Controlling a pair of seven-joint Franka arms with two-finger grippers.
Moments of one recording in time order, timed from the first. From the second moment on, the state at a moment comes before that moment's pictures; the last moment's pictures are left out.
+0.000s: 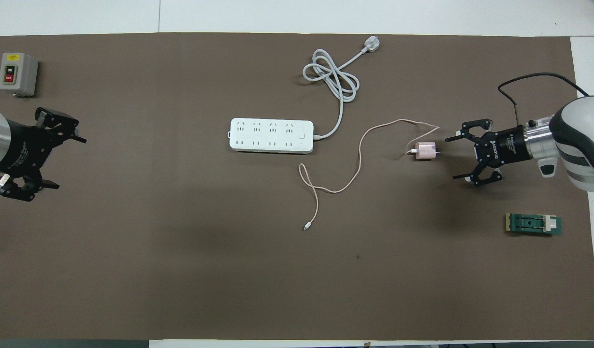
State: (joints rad) left arm -0.03 -0.08 -0.06 -1.83 -0.03 1.76 -1.12; right arm -0.25 0.43 0.03 -1.87 0.78 1.86 0.81
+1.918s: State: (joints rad) left arm 0.04 -0.07 -0.04 -2.03 -0.85 1.85 0.41; right arm -0.17 0.48 0.03 -1.90 0.88 2.06 0.73
